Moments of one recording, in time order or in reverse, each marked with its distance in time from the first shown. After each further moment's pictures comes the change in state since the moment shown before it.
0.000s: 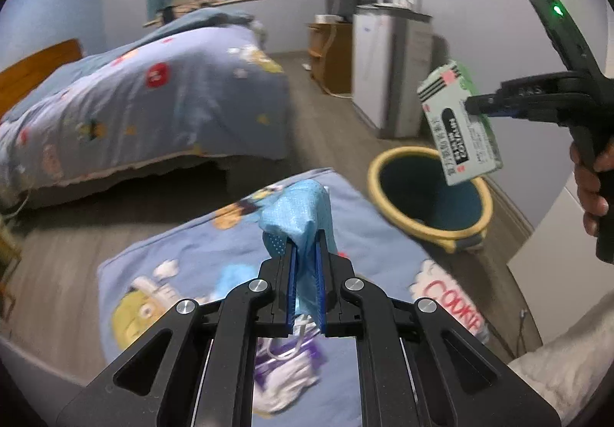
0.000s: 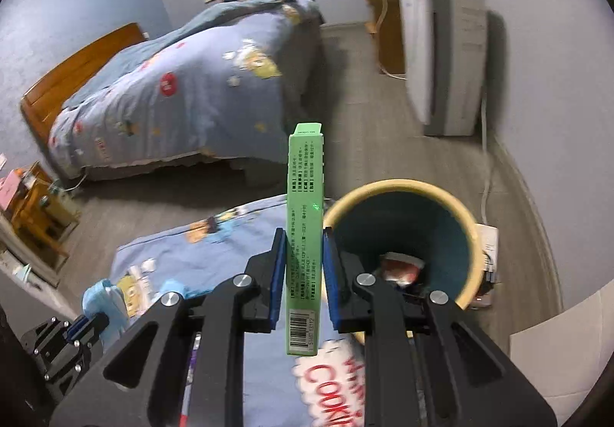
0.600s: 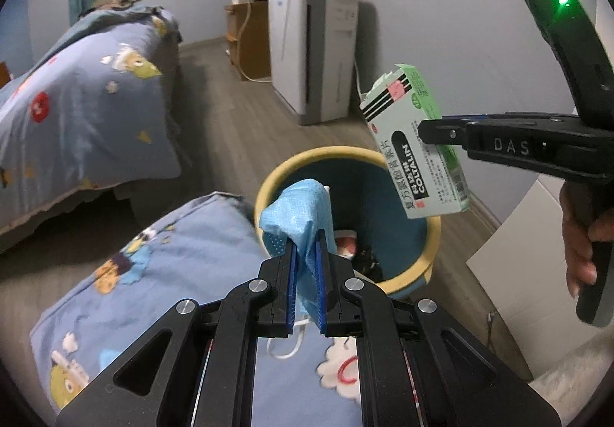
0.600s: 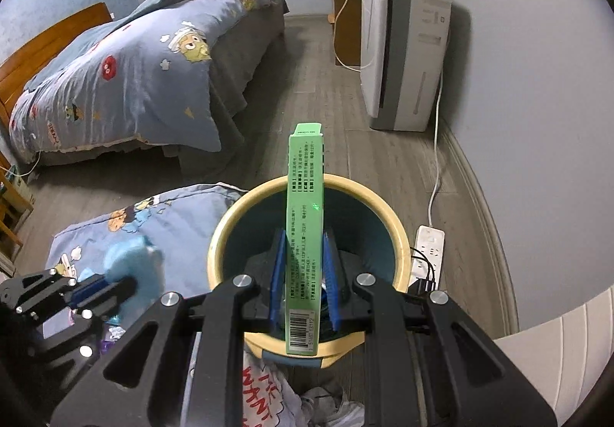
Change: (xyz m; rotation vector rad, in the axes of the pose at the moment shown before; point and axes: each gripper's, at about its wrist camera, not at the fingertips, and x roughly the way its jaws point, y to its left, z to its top) left arm 0.117 -0.110 0.062 0.125 0.086 -0.217; right arm 0.036 -0.067 -0.001 -0.054 0.031 -0.164
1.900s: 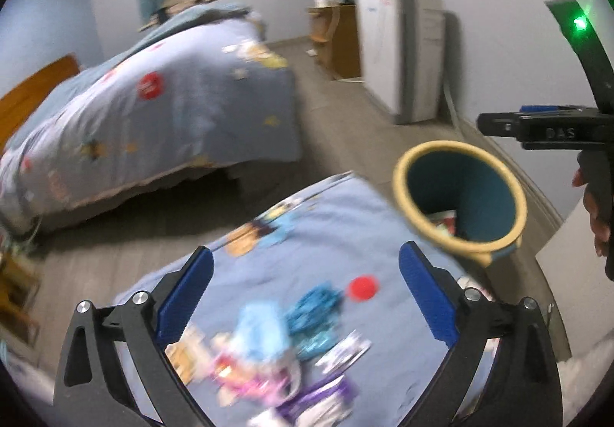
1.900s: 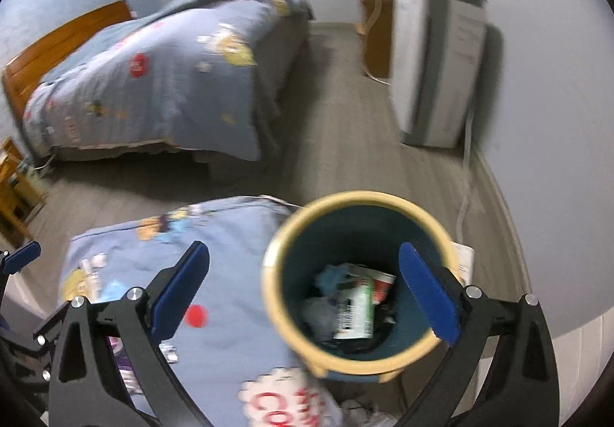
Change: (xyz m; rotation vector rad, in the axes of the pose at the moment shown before) left arm -0.111 0.113 -0.051 -0.096 0.001 0.311; right arm -0.010 0.094 0.011 -0.068 -0.041 0.105
